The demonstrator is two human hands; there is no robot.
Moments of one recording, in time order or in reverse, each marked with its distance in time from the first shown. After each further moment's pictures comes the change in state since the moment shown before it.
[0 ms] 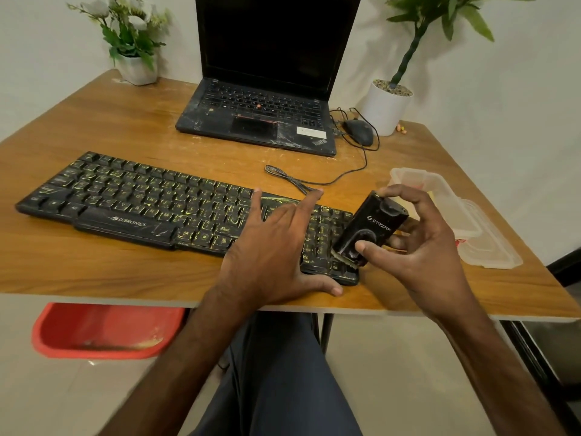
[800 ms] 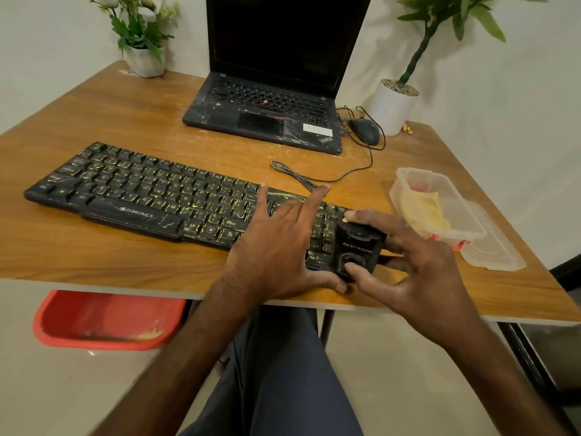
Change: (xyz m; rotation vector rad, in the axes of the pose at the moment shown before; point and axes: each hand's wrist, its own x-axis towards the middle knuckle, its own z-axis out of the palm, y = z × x) left_hand -0.001 -0.001 0.002 0.037 0.016 0.010; right_hand -0.017 -0.012 0.009 -0.525 -0.183 -0.296
